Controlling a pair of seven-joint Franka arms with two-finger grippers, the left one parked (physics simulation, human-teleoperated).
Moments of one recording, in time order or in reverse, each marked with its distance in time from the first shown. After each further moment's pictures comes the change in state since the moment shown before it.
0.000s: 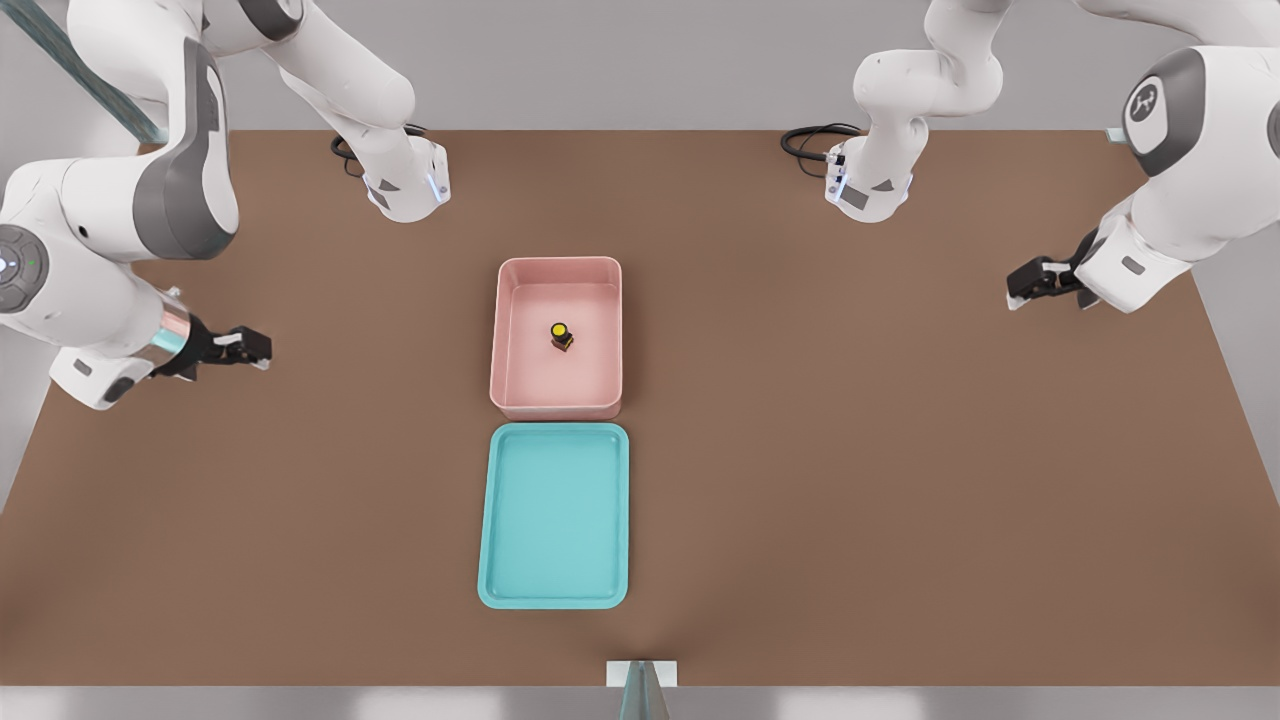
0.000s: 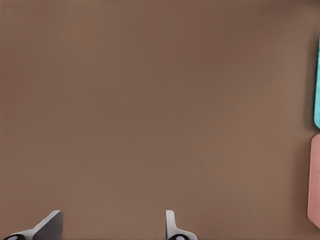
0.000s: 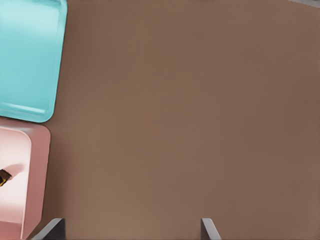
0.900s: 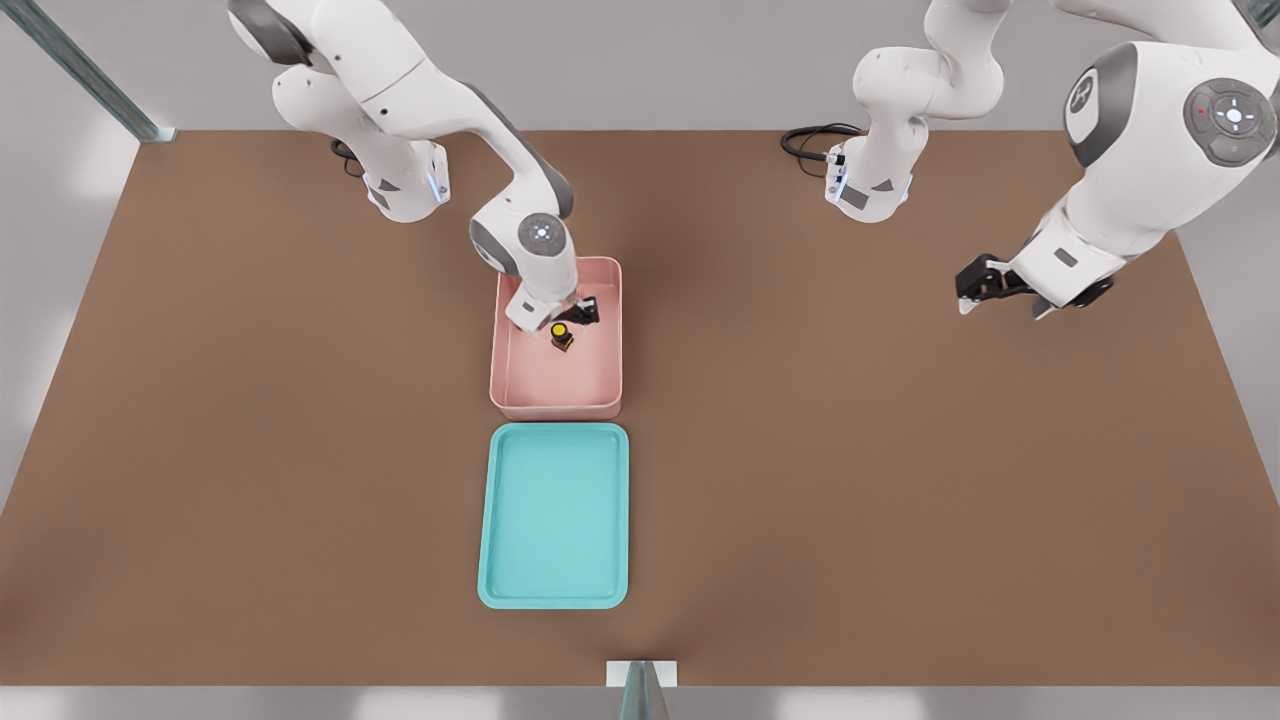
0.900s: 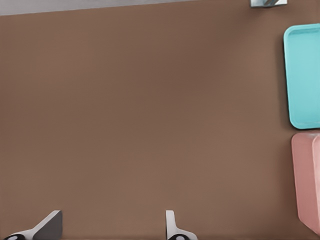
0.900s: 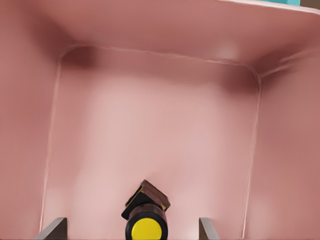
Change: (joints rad) arm 0.957 -0.018 -0.315 -0.951 0.060 1.083 0.880
